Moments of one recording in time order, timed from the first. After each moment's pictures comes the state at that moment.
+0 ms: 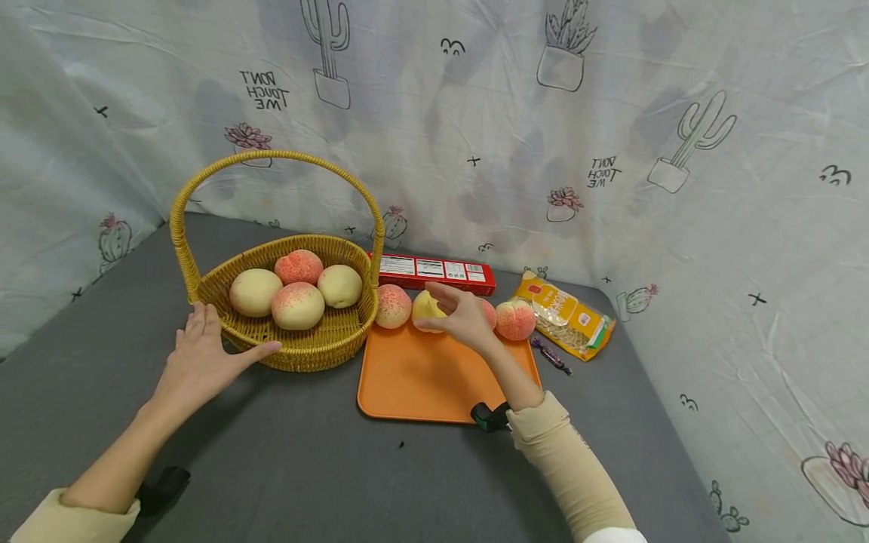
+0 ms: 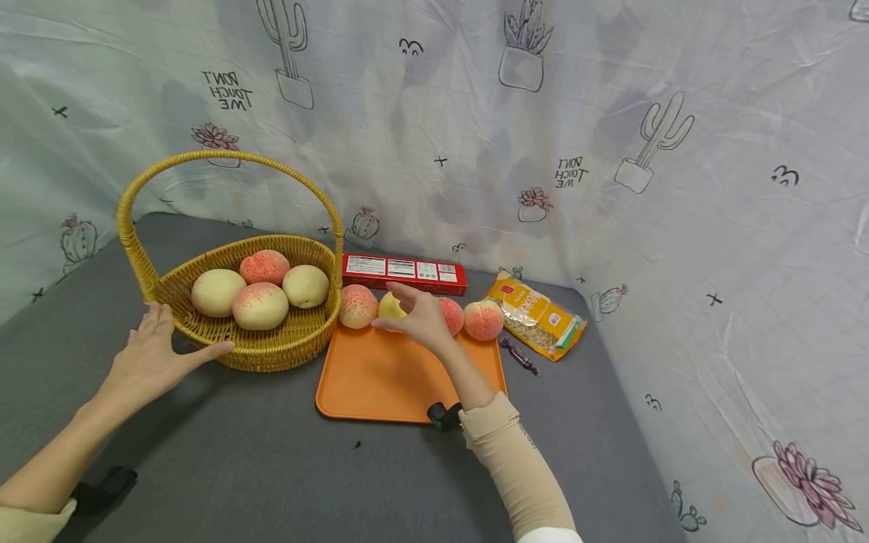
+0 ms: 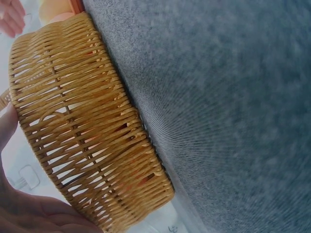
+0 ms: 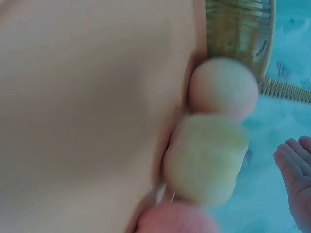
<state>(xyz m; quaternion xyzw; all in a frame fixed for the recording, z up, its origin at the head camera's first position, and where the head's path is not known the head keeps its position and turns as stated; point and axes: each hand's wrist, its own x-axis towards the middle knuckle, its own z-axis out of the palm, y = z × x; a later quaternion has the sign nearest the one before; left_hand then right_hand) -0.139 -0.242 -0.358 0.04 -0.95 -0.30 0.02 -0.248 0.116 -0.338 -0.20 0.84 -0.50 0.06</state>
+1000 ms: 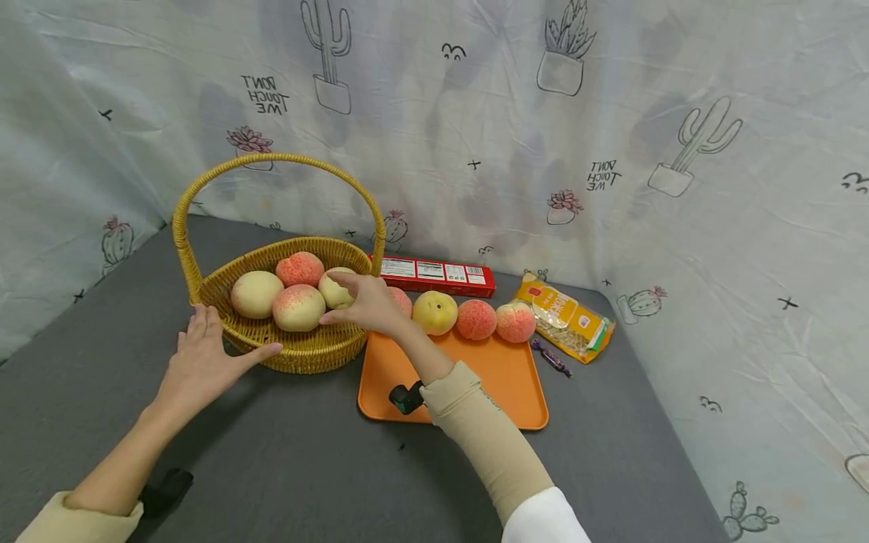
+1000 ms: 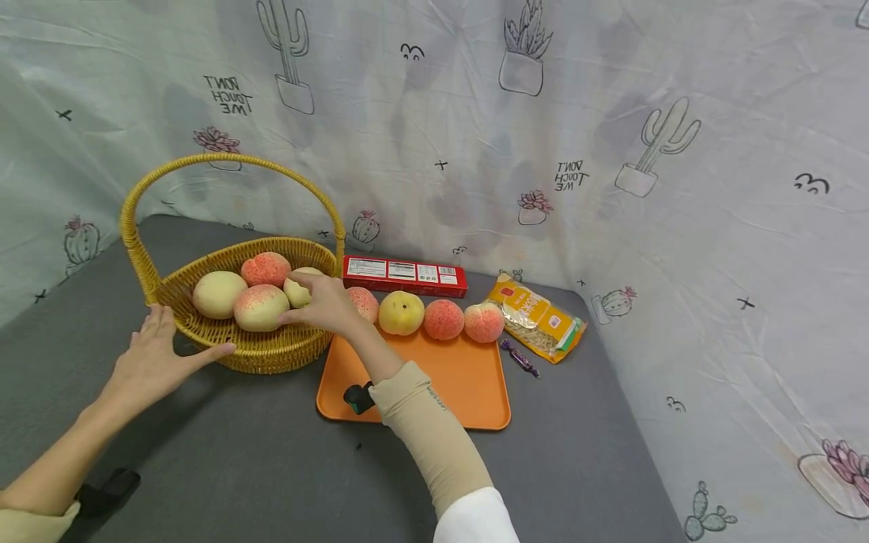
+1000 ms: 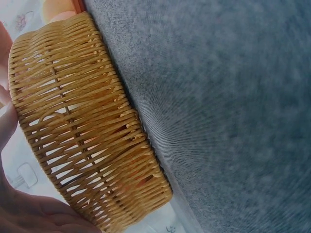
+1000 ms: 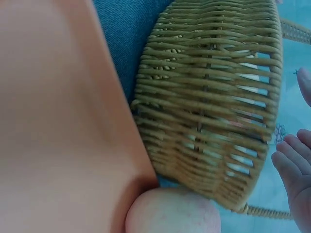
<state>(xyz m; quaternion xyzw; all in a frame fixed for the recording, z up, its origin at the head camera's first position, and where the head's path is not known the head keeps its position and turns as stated) -0.137 -0.241 -0.358 0.05 -0.95 -0.30 0.02 -0.256 -0.010 -0.324 -0.33 0.87 -0.36 0.08</state>
